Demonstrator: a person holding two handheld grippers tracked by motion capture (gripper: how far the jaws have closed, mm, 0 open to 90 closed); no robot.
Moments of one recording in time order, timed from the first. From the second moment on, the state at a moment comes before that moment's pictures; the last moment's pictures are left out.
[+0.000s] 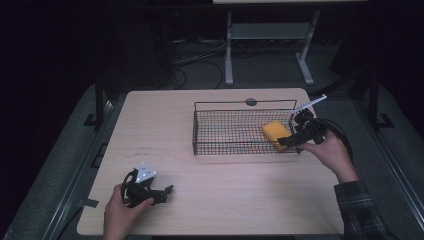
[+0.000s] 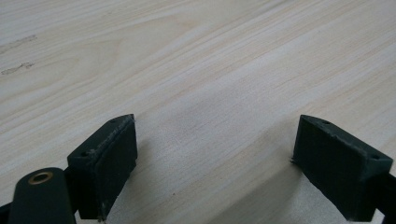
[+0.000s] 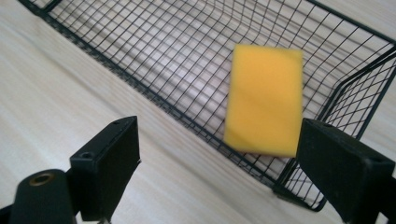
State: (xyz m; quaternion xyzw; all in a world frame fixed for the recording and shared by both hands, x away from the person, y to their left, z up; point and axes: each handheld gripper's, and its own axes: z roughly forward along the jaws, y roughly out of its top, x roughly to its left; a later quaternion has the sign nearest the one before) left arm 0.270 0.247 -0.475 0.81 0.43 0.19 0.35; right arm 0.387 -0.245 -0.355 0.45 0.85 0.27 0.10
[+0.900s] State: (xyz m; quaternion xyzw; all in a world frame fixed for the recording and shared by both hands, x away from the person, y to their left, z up) left arm 0.270 0.247 -0.475 0.81 0.43 0.19 0.35; right arm 0.323 -0.250 -0.402 0.42 0.85 0.29 0.12
